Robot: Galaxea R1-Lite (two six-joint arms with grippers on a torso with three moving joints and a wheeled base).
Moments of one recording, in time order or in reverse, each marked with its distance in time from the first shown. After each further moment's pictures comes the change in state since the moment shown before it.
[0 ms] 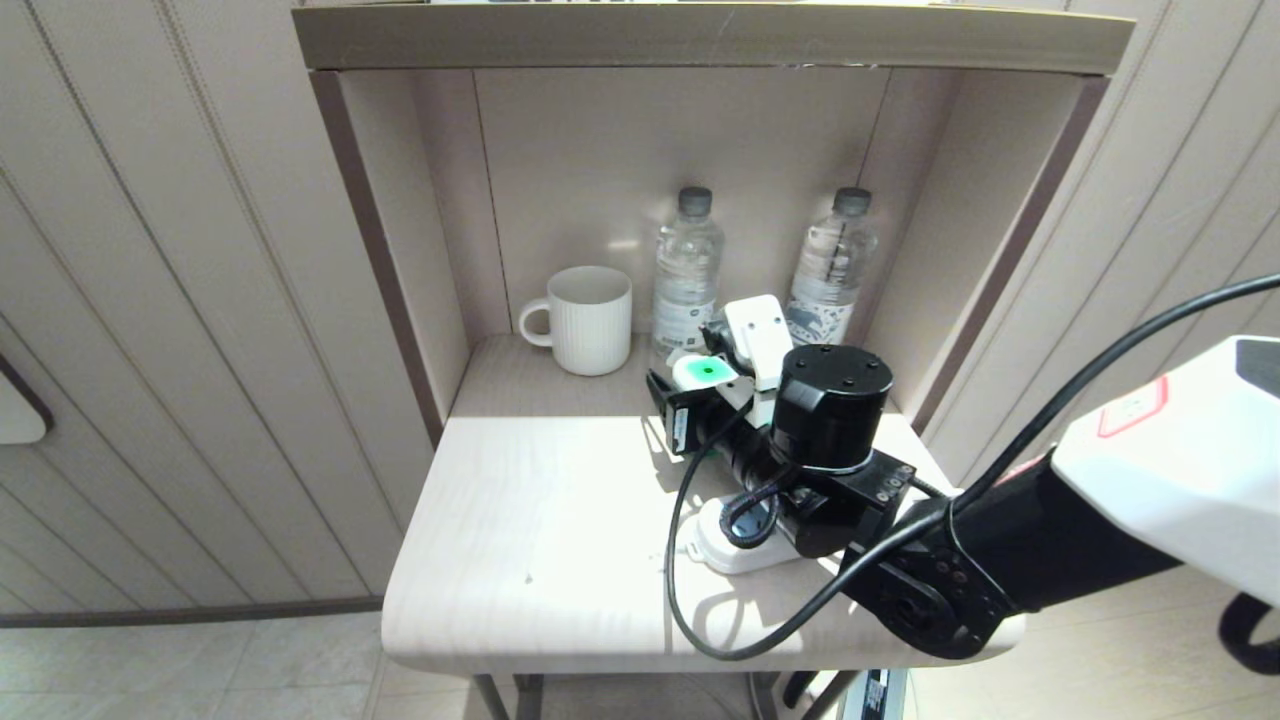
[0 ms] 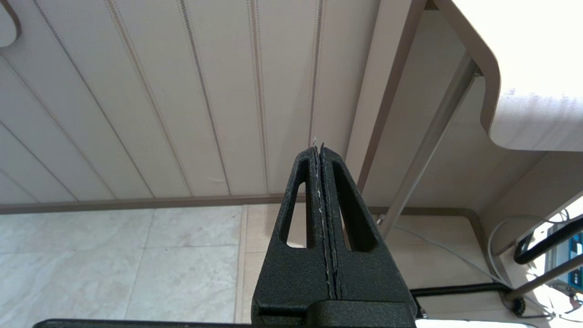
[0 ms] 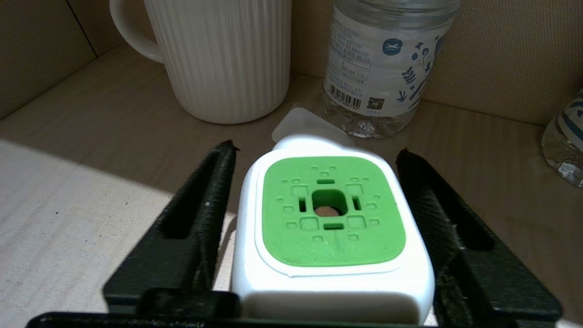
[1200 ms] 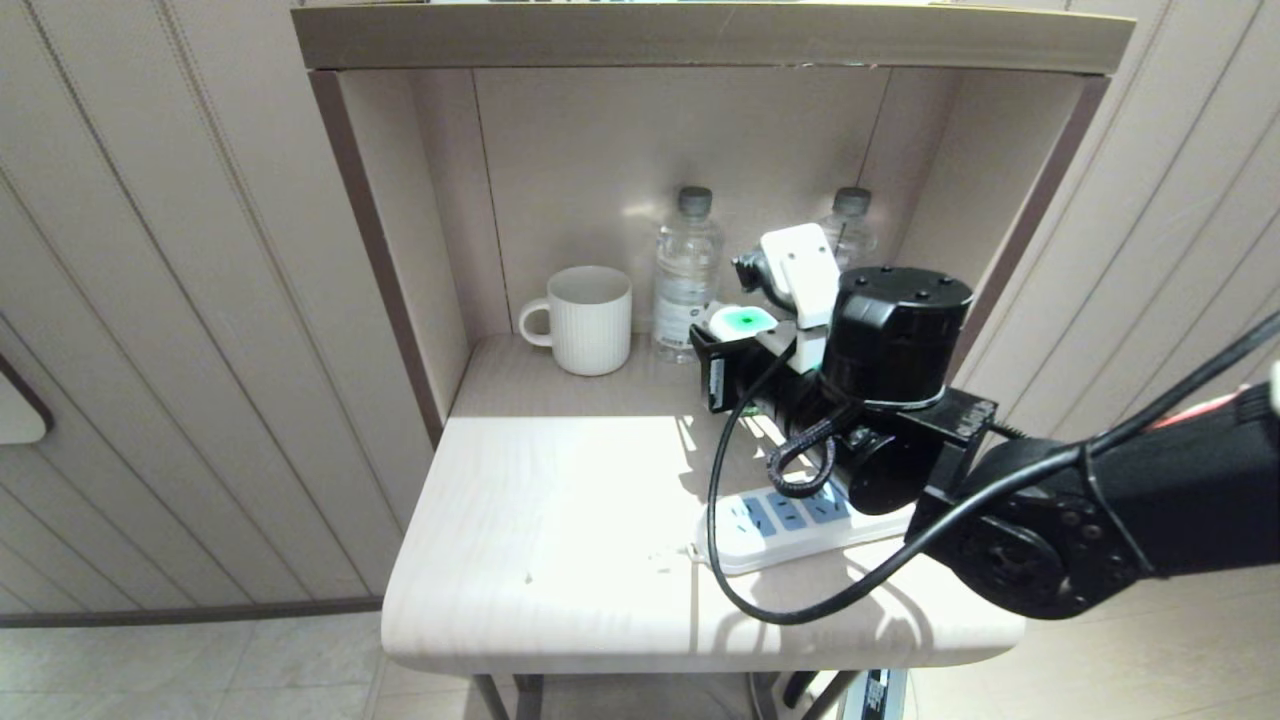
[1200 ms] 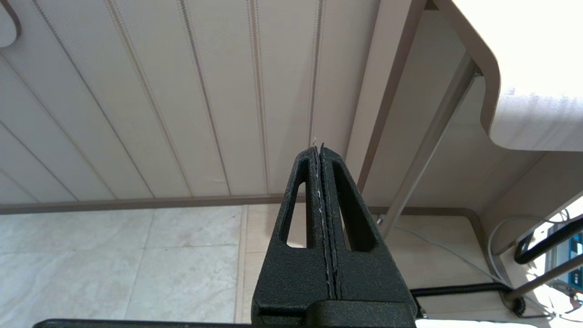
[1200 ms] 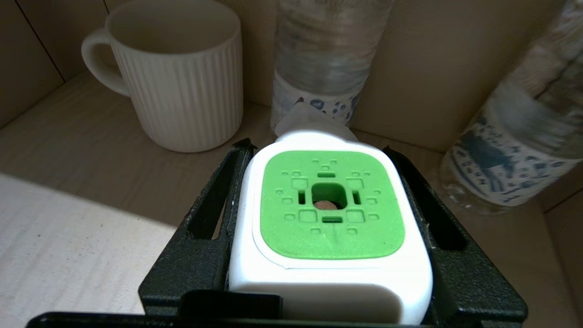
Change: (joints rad) left arm 0.000 0.000 0.000 0.000 0.000 0.001; right arm -0.010 -0.177 -0.075 0.274 -0.075 -0.058
